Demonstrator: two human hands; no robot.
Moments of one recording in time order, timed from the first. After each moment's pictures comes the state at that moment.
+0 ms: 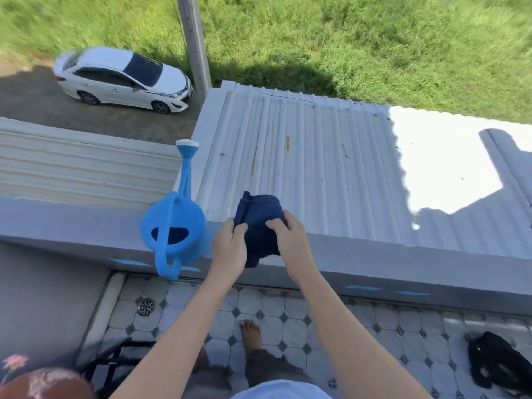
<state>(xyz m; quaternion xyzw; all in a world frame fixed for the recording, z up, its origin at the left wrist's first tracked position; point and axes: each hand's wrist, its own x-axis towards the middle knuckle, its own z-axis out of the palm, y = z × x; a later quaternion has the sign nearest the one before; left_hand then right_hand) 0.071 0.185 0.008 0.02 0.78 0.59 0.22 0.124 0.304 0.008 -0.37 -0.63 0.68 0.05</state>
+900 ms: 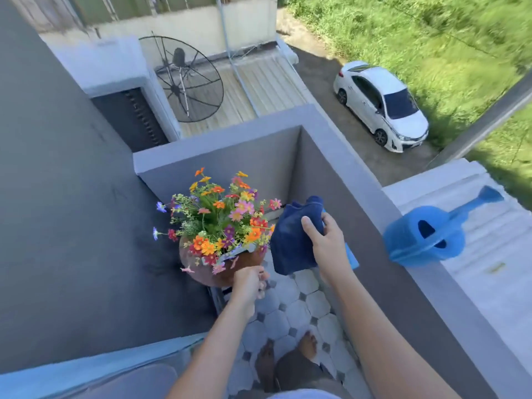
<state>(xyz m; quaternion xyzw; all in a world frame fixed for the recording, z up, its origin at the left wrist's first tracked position) 0.261 -0.165 -0.043 -0.56 0.43 0.70 0.05 0.145 -0.041 0.024 0.02 -0.74 0.63 -0.22</state>
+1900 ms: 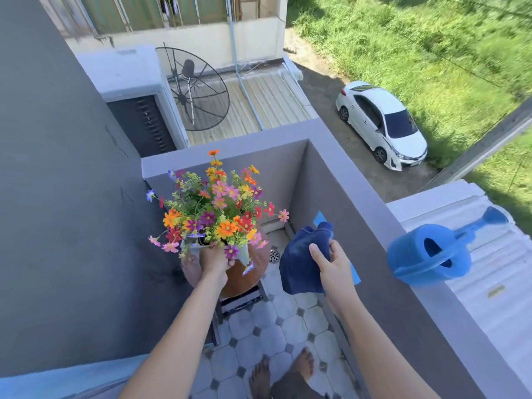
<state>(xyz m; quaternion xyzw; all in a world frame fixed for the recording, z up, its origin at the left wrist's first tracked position) 0.244 -0.267 -0.037 -0.58 0.39 0.70 -0.14 0.160 -0.033 -0.004 0.00 -0.74 0.63 -0.24</state>
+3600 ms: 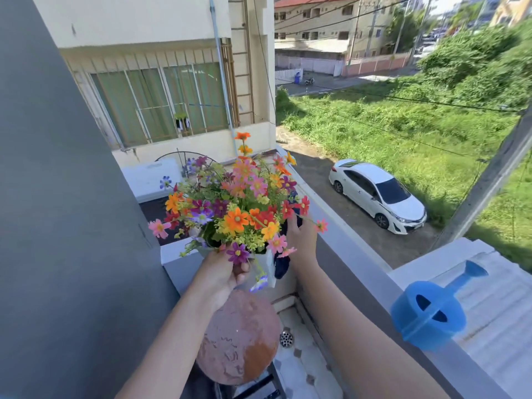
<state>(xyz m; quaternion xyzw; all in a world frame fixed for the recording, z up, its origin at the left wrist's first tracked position) 0.243 -0.253 0.210 -0.35 0.52 0.77 -0.14 0.094 -0.164 0.160 0.11 -0.75 0.66 0.00</state>
